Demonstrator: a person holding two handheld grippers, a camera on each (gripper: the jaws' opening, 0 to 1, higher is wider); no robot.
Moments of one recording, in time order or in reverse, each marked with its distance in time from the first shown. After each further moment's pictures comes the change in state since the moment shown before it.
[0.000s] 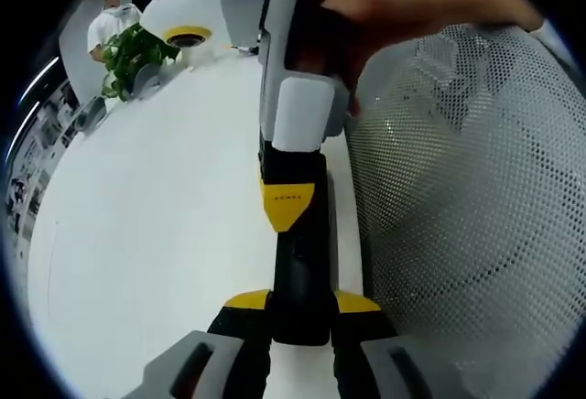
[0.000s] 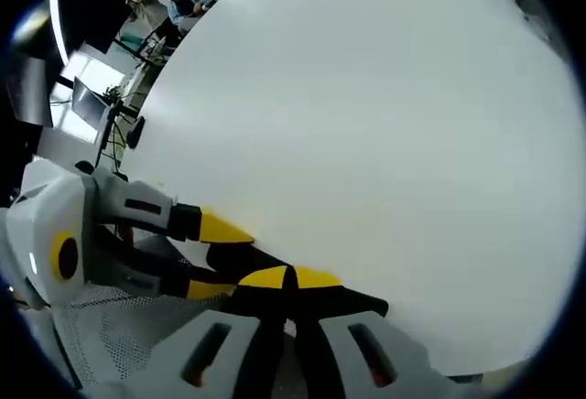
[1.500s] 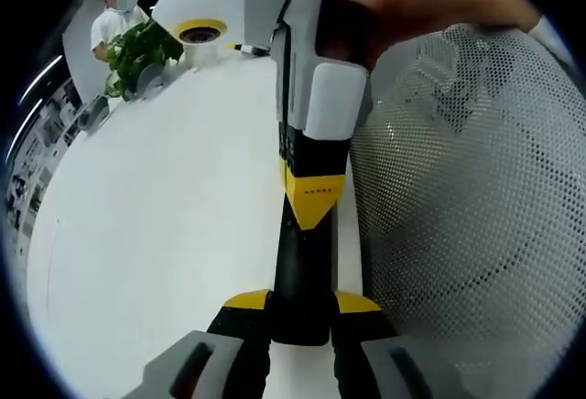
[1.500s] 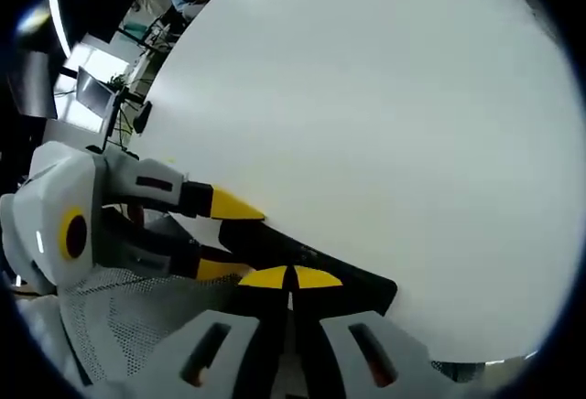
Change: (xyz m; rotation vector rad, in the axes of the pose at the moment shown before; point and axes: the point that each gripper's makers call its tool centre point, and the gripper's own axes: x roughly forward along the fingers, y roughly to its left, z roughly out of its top) left arm 0.000 -0.001 0.000 -0.012 -0.015 0.005; right arm -0.006 0.007 -0.015 0.020 0.081 0.040
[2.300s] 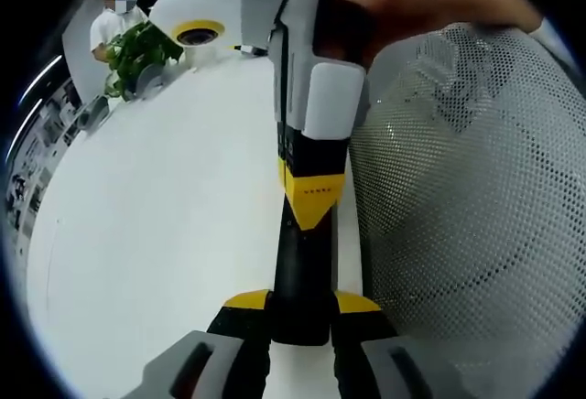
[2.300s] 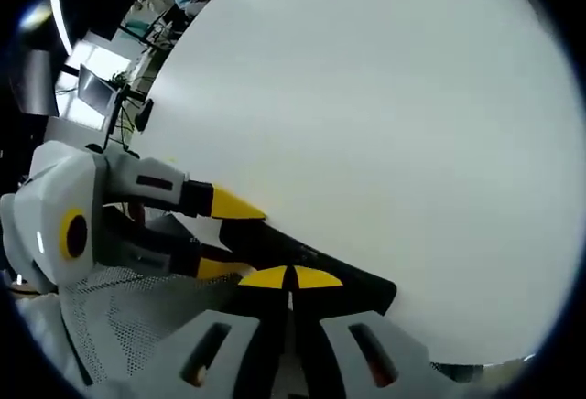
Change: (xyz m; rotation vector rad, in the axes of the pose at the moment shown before) left arm 0.000 0.000 0.000 0.003 0.001 0.000; right arm 0.000 0.000 0.000 -0.008 0.012 0.006
